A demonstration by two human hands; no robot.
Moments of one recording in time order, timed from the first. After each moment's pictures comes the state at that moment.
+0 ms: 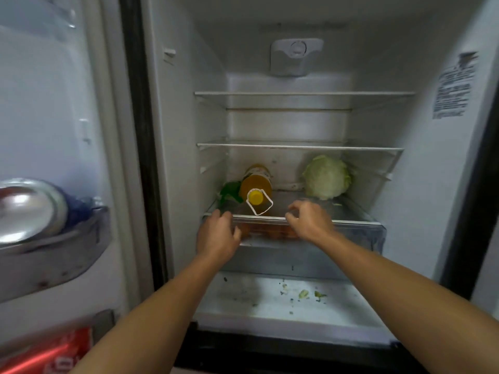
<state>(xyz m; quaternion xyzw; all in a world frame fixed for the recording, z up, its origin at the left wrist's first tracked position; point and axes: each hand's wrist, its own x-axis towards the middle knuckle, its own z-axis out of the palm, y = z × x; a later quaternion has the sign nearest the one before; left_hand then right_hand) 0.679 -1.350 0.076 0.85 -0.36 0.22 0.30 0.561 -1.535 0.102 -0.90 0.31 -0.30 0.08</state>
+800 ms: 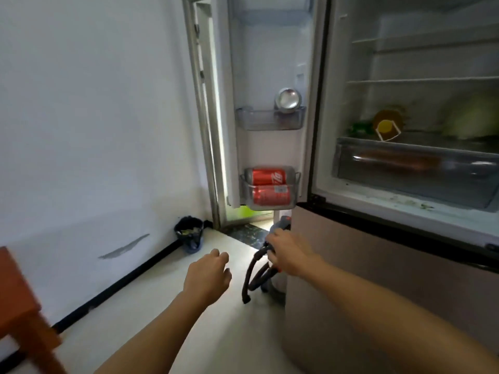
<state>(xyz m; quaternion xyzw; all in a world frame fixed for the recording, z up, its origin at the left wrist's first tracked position) 0.390 -0.889 -0.076 0.98 -0.17 0.11 0.08 0.399 -1.105 -0.053 -0.99 -0.11 -0.12 0.03</state>
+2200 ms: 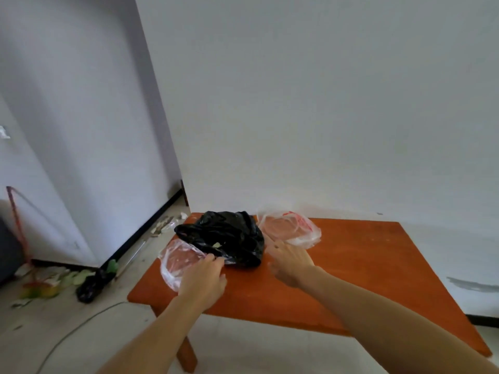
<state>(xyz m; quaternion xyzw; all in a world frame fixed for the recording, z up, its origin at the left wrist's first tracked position) 0.120 0.151 -0.088 0.92 0.37 0.12 -0.01 0.328 0.057 -0.086 -0.75 -0.66 -0.06 0.07</state>
